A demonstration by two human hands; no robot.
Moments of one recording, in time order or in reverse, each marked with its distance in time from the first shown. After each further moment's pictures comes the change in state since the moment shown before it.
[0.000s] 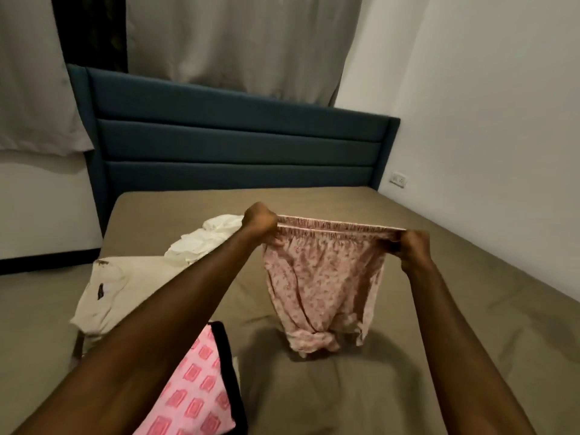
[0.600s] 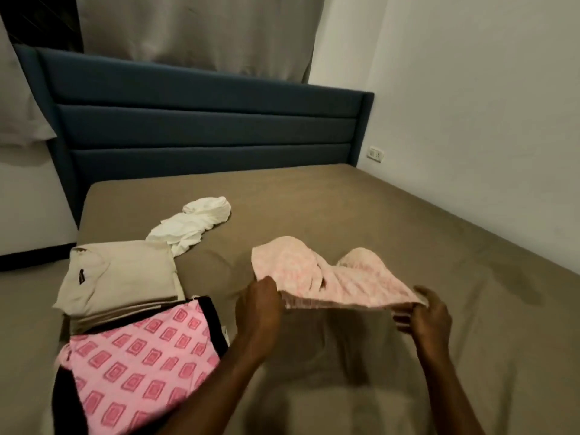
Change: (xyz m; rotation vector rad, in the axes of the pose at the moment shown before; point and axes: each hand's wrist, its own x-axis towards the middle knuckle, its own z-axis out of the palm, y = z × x) left_hand -0.183 -0.089 0.083 0.372 0.014 0.184; right_hand -0.124 0.168 -0.144 -0.173 0.207 -0.081
